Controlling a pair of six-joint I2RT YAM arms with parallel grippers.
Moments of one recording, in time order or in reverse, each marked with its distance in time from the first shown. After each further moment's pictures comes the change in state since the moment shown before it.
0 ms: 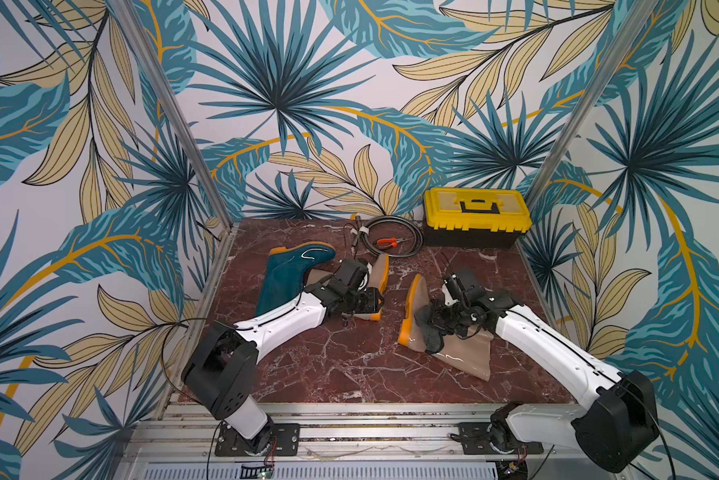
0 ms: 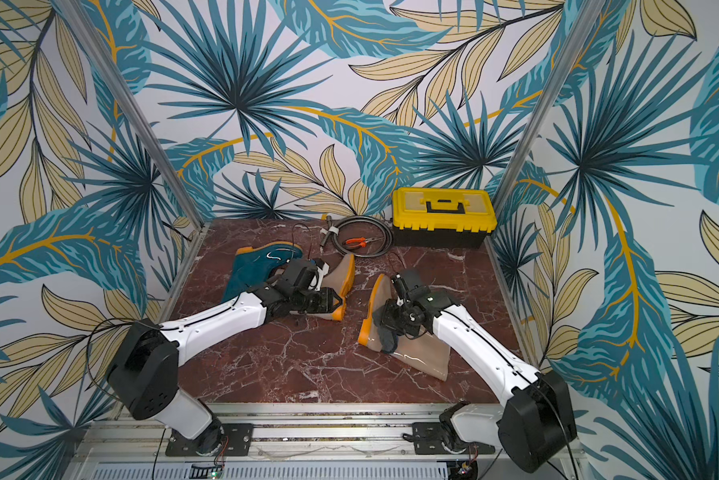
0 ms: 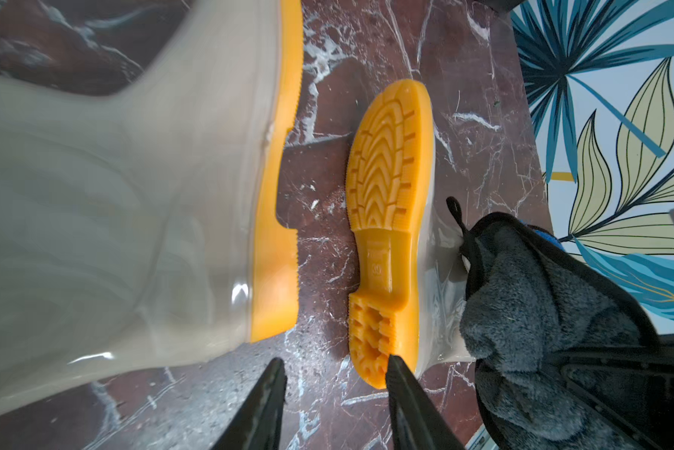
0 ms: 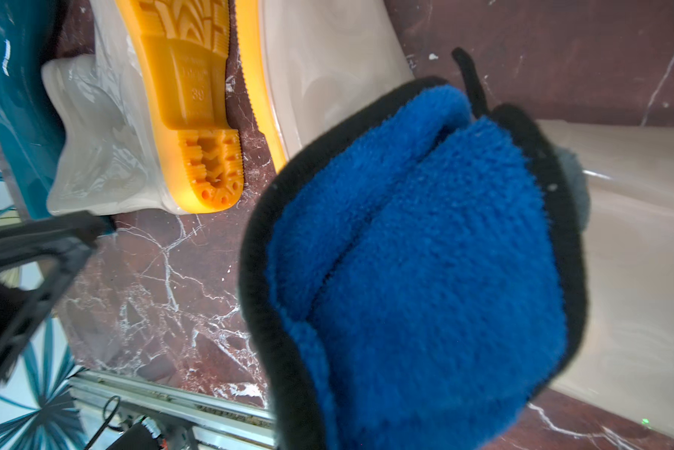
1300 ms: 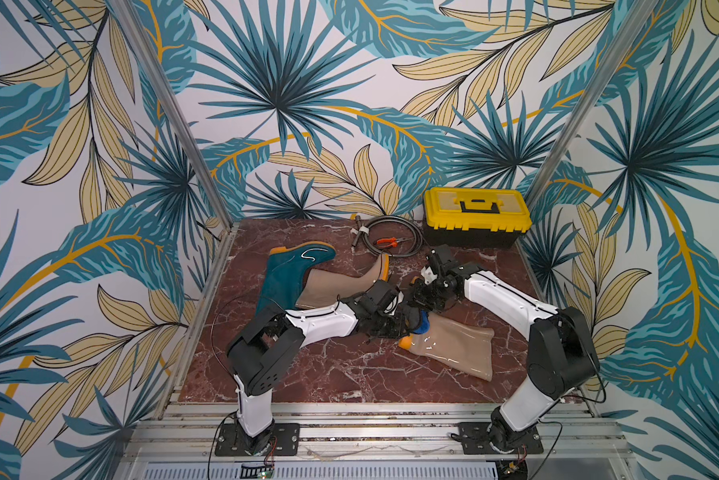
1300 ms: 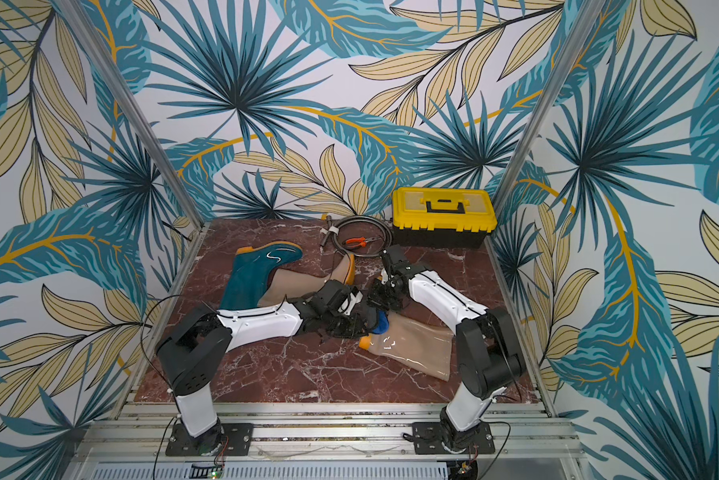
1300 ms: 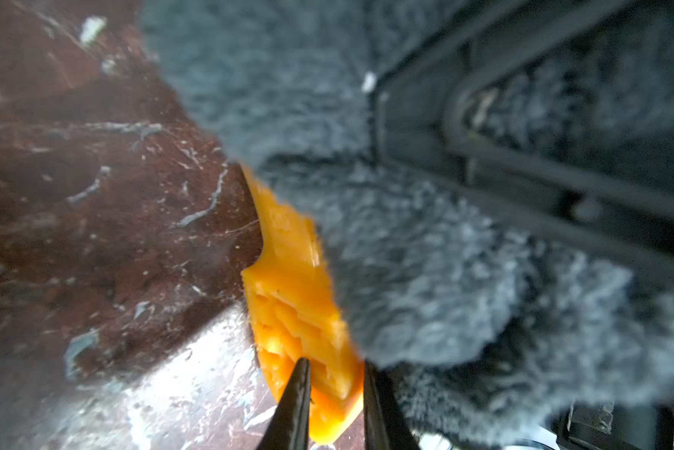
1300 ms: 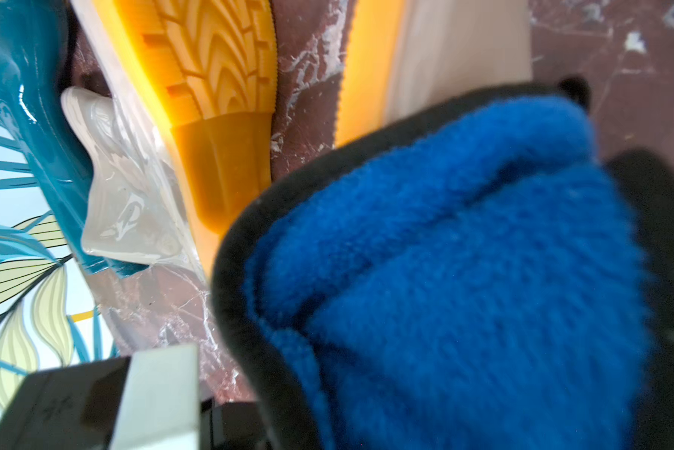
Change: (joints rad) left arm -0.174 0.267 0.018 0.166 0.187 -0.080; right arm -0.151 0.354 0.152 0.145 -0.227 -0.080
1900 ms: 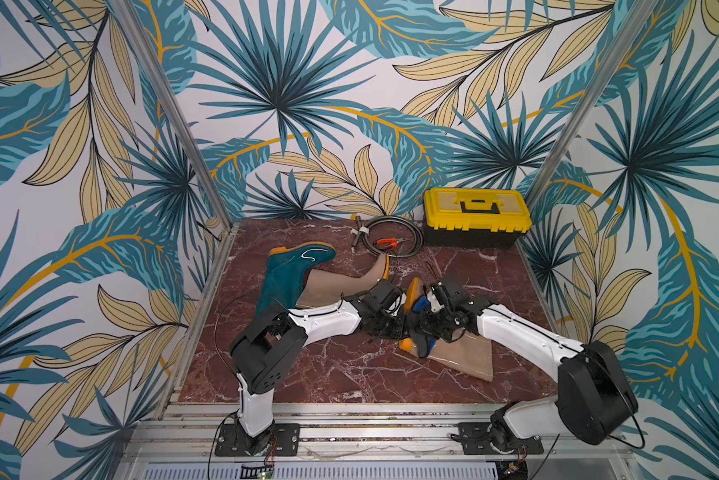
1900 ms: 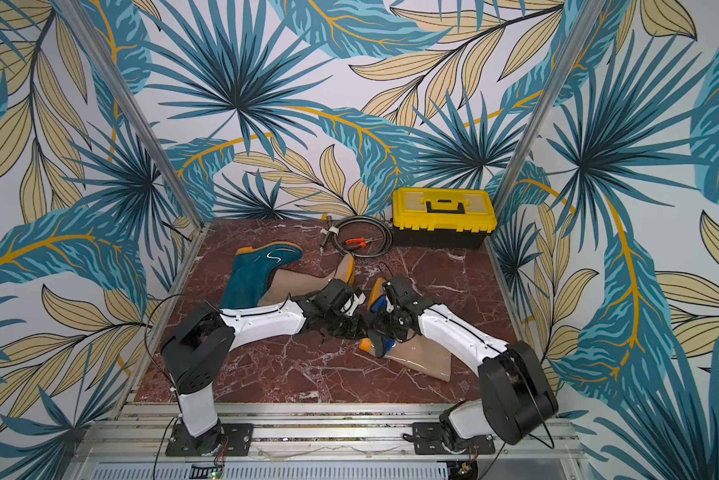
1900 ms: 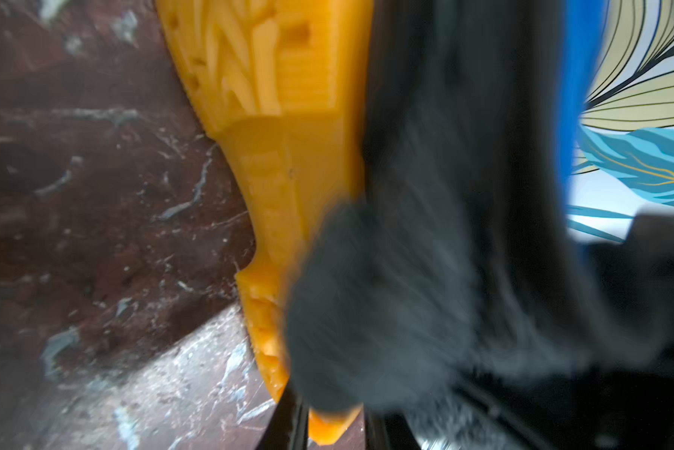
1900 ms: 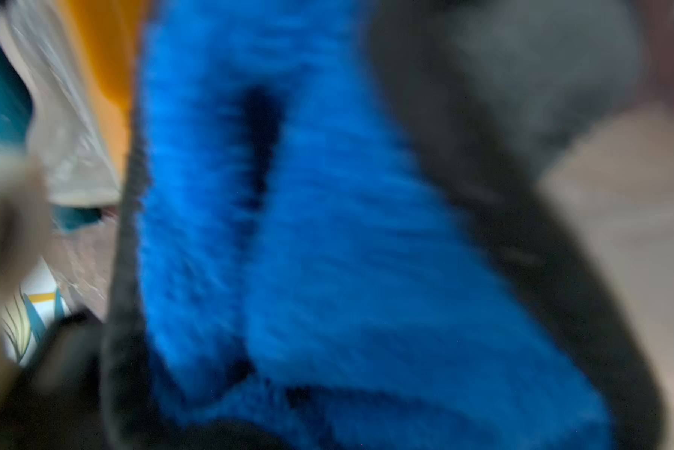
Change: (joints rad) left arm -0.005 0.026 0.058 -0.076 0.021 0.019; right arm 0.147 -0.303 -0.376 0.136 0.091 0.123
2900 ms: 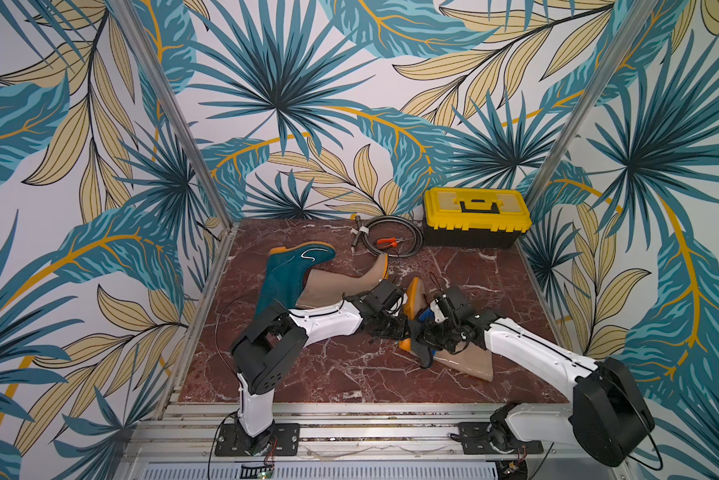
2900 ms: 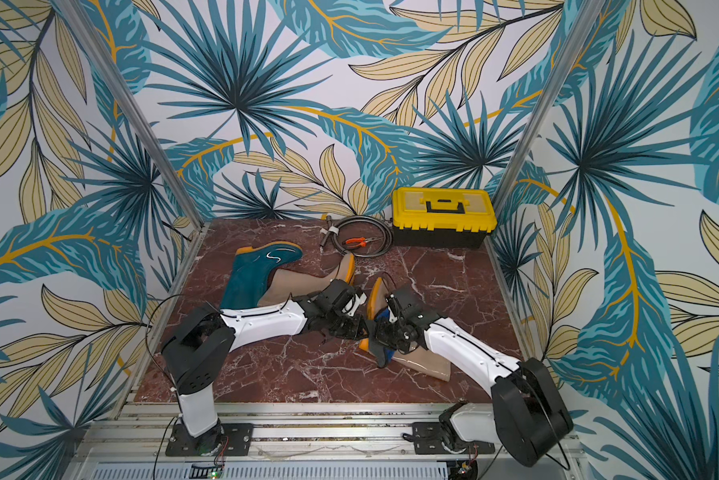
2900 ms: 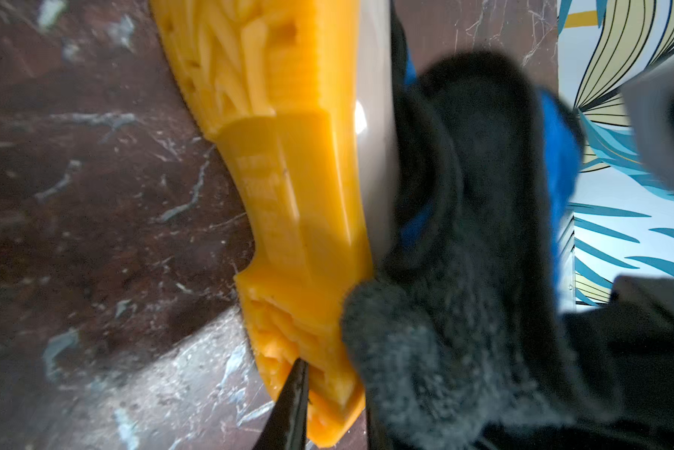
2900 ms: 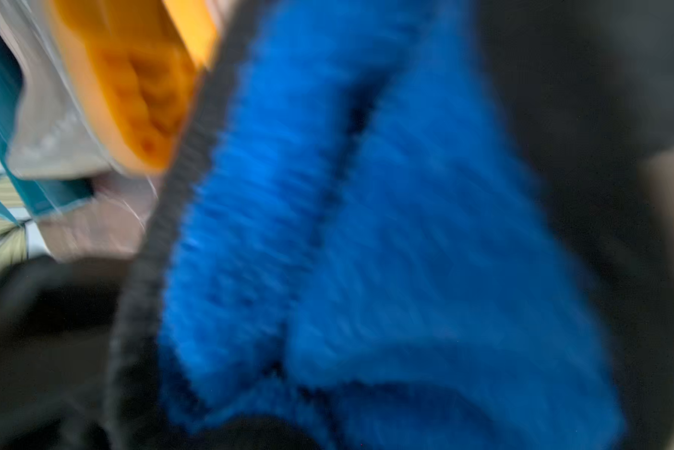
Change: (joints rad) left arm -0.014 0.004 0.011 -0.010 -0.026 0.003; right arm 0.042 -0.109 -0.098 -0.015 -0.010 0.041
